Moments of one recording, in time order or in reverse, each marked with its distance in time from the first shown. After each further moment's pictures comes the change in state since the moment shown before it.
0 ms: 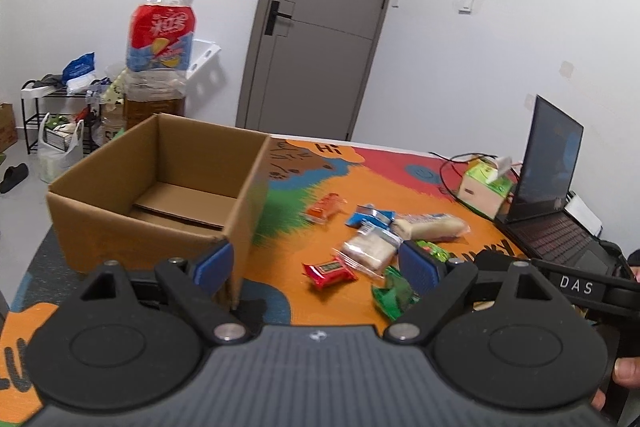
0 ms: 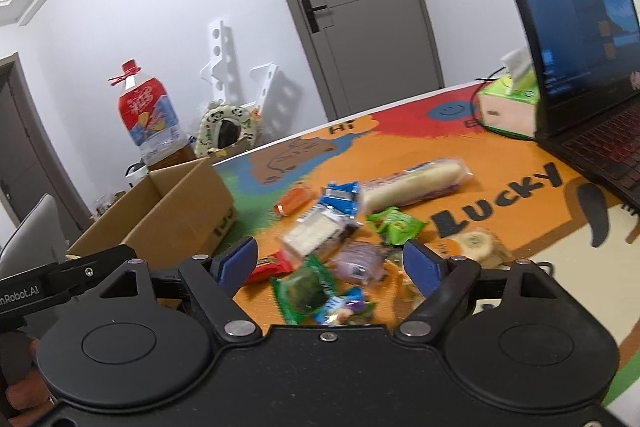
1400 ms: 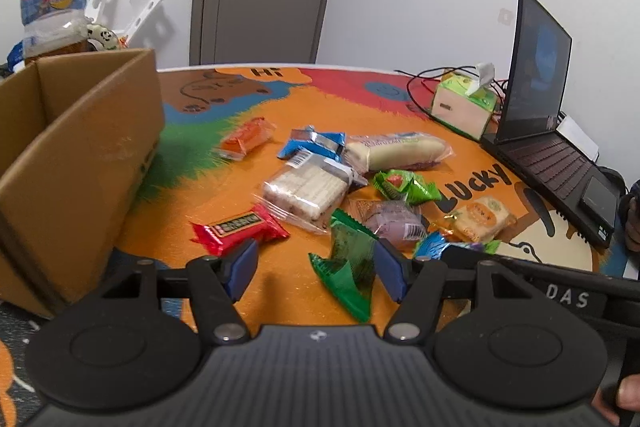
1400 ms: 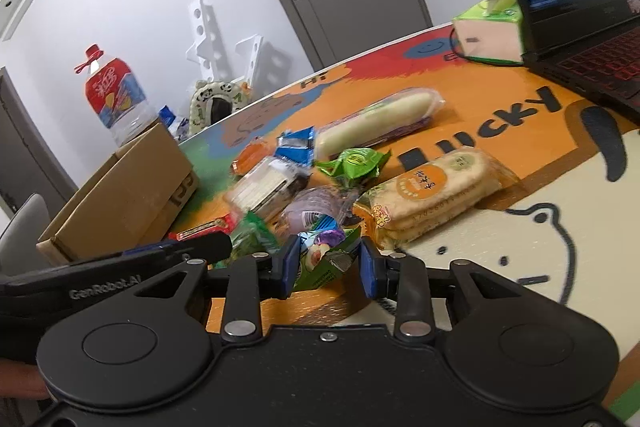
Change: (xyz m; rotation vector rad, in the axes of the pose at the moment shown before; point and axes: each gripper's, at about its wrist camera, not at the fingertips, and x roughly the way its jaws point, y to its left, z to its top) left arm 0.107 -0.051 -0.029 0.110 0.196 -0.082; right arm 0.041 -0.050 -0.027 0.095 0.094 0.026
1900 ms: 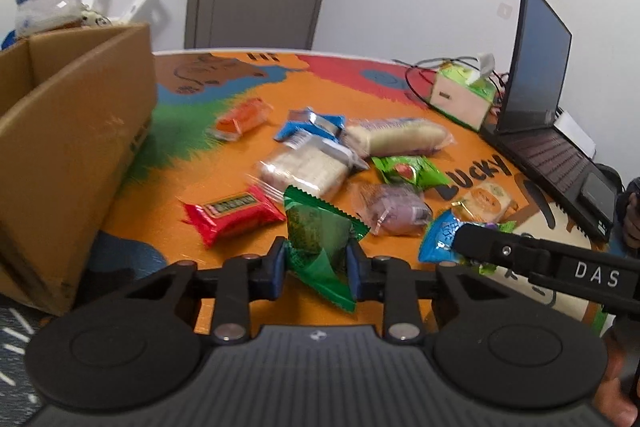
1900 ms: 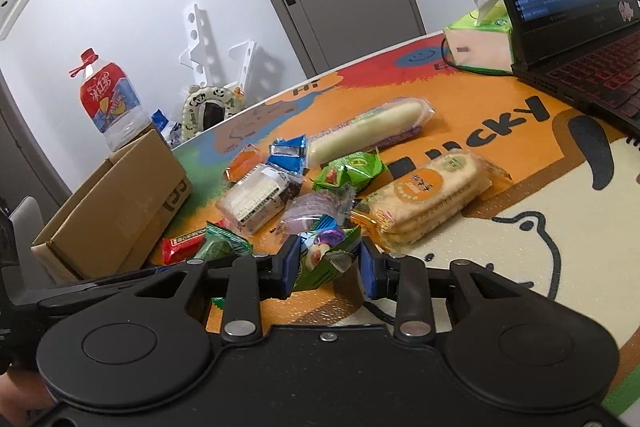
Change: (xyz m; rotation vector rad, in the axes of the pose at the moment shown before) left arm 0.004 0.008 -0.008 -0.021 0.011 -0.022; right arm -0.004 0.007 0.002 -0.013 -0.017 -0.009
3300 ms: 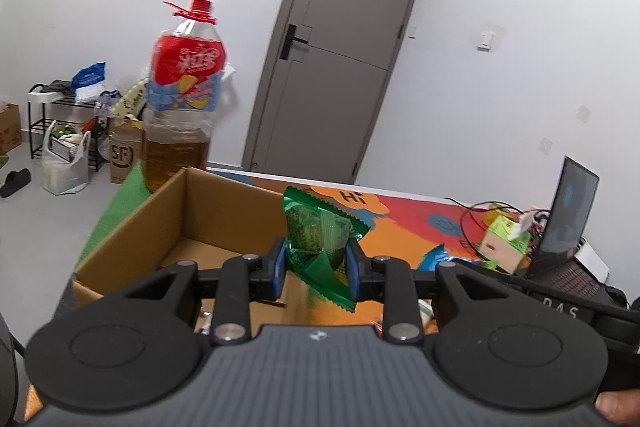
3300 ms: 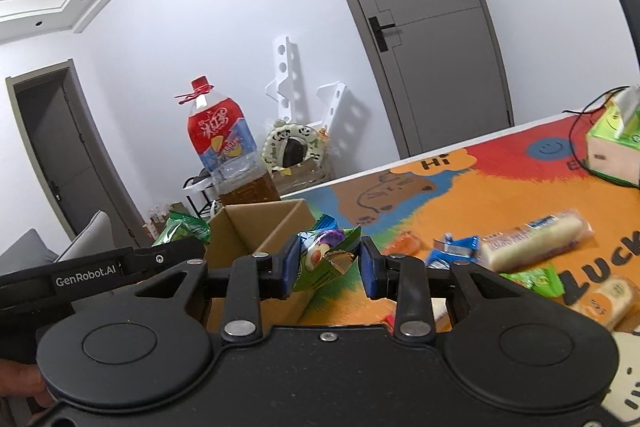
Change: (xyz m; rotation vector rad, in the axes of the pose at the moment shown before) left arm -0.119 0.094 0.058 -0.153 -0.289 0.107; right arm 0.003 0.123 0.051 -0.142 -0.125 0.188
